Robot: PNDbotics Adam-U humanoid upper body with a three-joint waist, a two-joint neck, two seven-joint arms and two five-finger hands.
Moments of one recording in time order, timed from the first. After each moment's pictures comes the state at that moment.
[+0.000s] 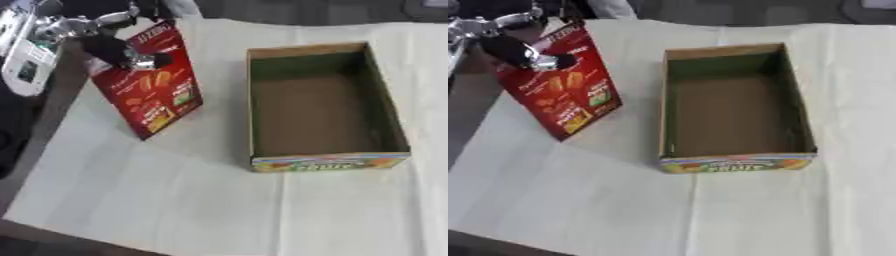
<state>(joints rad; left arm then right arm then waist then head) -0.47 0.77 0.11 -1.62 -0.69 -0.47 -0.52 -0.06 -0.41 0.01 -0.05 2.42 0.00 -0.47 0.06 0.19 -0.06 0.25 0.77</state>
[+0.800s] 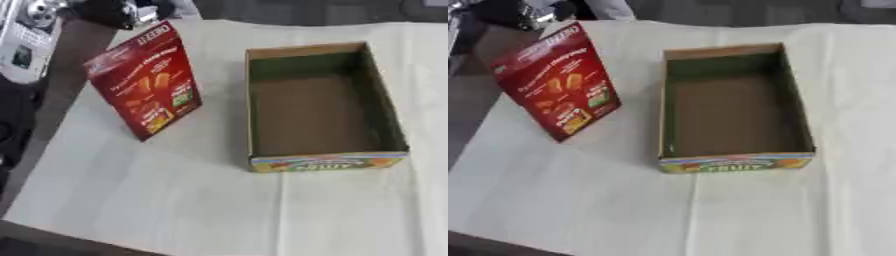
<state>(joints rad) -0.53 0.71 0.17 -1.70 -0.68 -0.23 -0.37 -0.04 -0.41 0.01 -0.06 2.41 0.01 -0.47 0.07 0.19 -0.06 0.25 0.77</state>
